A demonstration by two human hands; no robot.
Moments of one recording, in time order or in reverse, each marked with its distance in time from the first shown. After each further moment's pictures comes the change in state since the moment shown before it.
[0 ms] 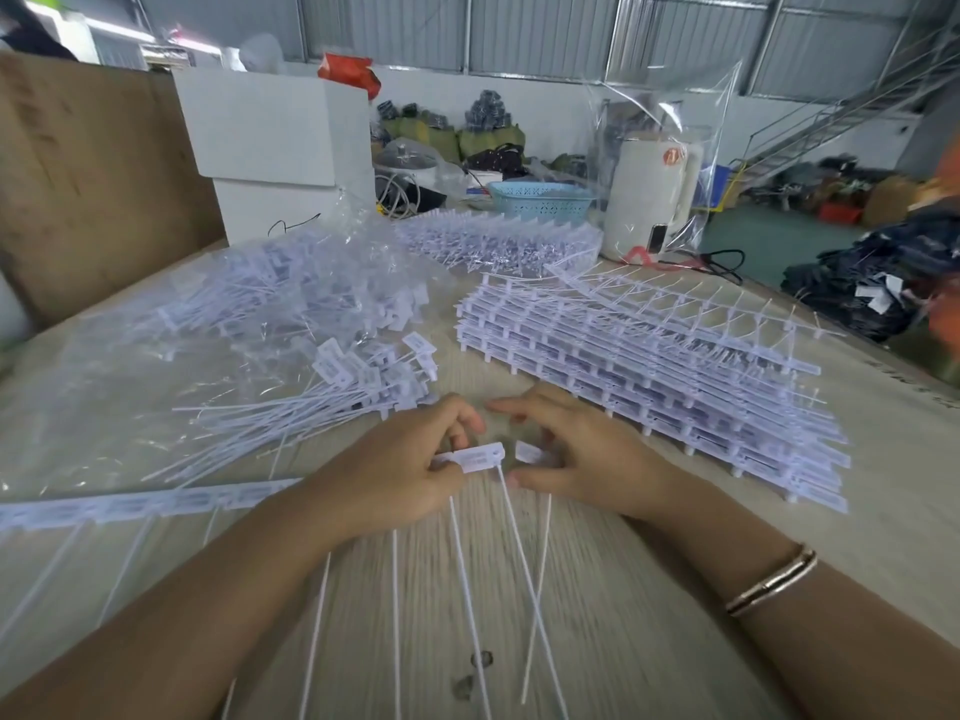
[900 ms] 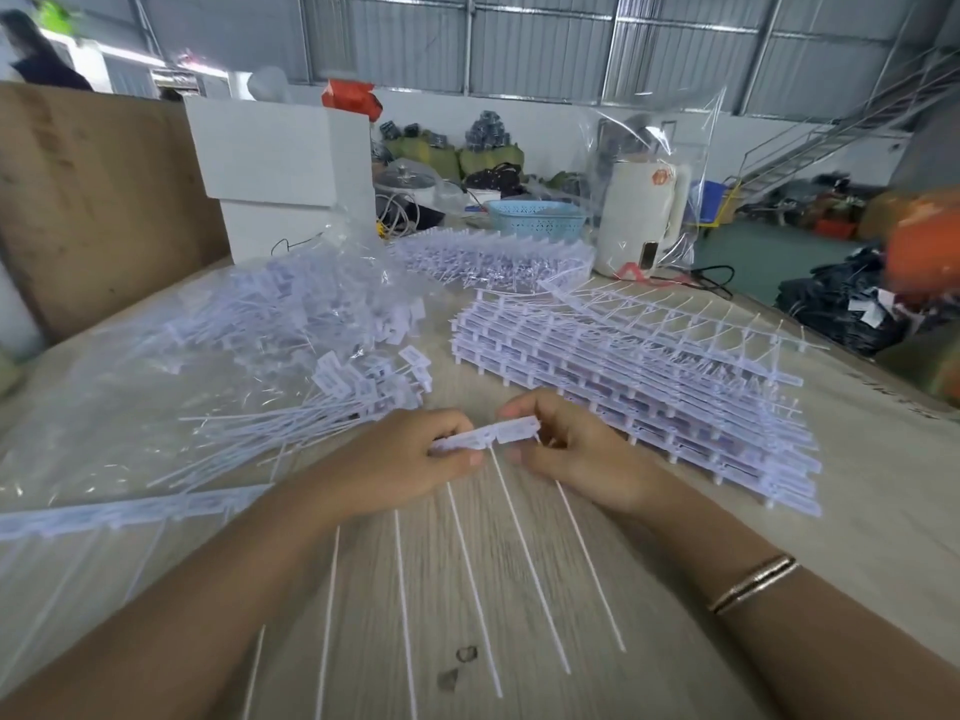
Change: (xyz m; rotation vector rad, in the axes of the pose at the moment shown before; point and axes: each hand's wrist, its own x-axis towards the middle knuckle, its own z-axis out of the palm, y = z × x) left_hand 0.011 0.005 -0.007 0.016 -0.040 -0.064; right_hand -0.002 -0.009 -0.006 0.571 0.027 0.301
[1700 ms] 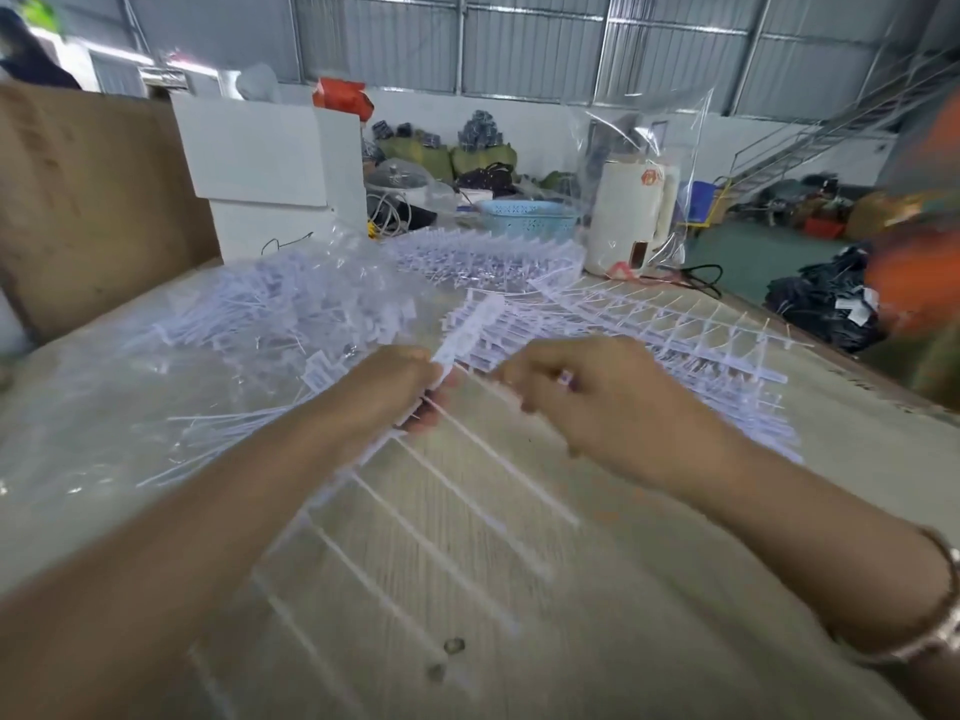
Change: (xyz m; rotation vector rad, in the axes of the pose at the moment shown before) left_hand 0.025 0.037 -0.024 -0.624 0.277 -0.377; right_hand -0.029 -0.101 -0.023 -0.504 0.131 -0.071
